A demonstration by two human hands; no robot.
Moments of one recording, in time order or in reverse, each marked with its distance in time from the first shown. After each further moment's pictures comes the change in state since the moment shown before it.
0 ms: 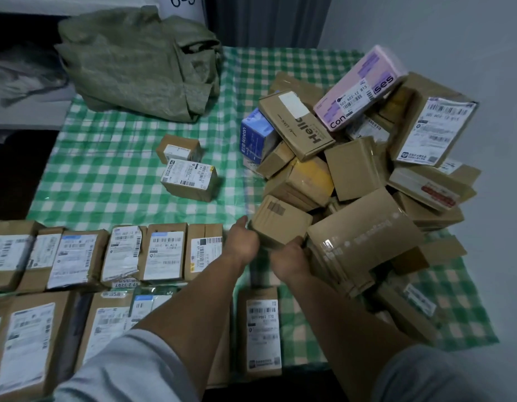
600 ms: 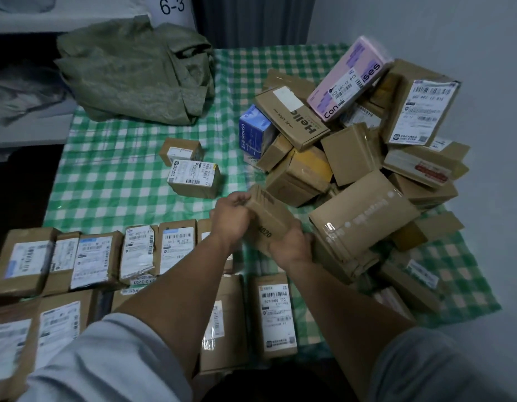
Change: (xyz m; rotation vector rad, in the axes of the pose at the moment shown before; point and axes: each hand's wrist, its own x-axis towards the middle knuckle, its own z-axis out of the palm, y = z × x) left_hand -0.023 0.025 -0.042 -0.045 0.099 0.191; right_hand -0.058 -0.014 -0.020 0.239 0.047 -0.008
